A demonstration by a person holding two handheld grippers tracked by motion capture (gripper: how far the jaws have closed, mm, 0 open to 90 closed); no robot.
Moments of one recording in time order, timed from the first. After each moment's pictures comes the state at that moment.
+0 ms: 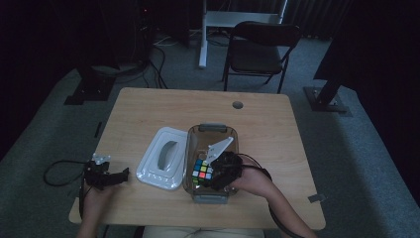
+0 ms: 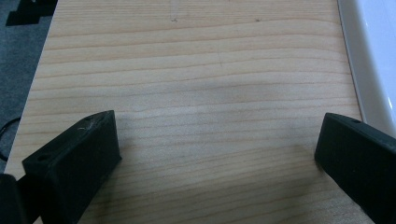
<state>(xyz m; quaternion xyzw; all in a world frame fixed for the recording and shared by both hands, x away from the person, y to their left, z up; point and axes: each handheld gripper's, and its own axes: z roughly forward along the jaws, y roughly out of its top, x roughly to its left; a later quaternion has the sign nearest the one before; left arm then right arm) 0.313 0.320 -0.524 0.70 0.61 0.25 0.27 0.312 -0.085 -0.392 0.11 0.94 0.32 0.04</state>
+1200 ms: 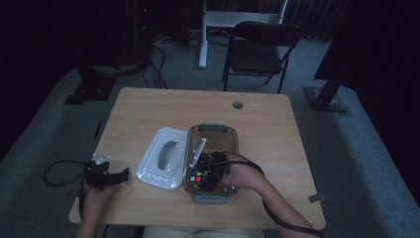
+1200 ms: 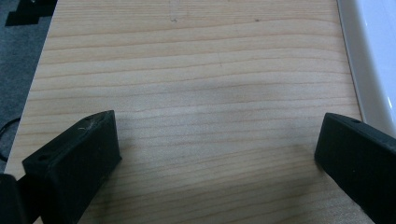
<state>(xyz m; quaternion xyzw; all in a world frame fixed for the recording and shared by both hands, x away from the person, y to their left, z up) 0.313 0.321 -0.524 0.70 0.61 0.25 0.27 0.333 -0.047 -0.419 0.09 0.98 0.16 0.02</state>
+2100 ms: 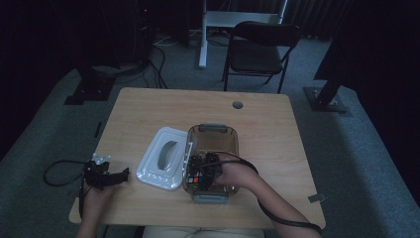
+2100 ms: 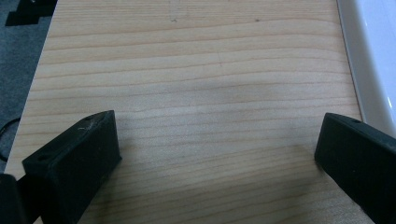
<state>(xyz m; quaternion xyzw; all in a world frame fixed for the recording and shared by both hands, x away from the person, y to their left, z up) 0.313 0.321 -0.524 0.70 0.61 0.25 0.27 0.335 -0.023 -0.428 0.07 0.99 0.09 0.04</state>
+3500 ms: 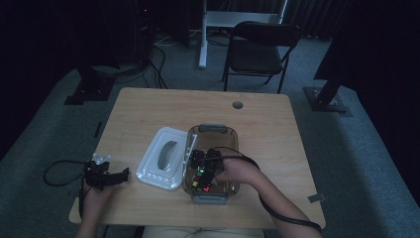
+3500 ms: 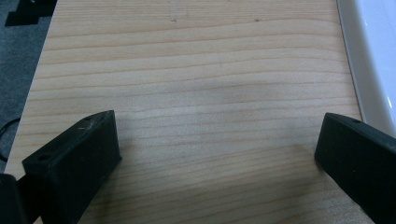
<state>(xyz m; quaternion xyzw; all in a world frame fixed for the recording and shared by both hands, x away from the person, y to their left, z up) 0.313 0.321 -0.524 0.70 0.61 0.25 0.27 0.343 -0.028 -0.416 0.10 0.99 0.11 0.00</state>
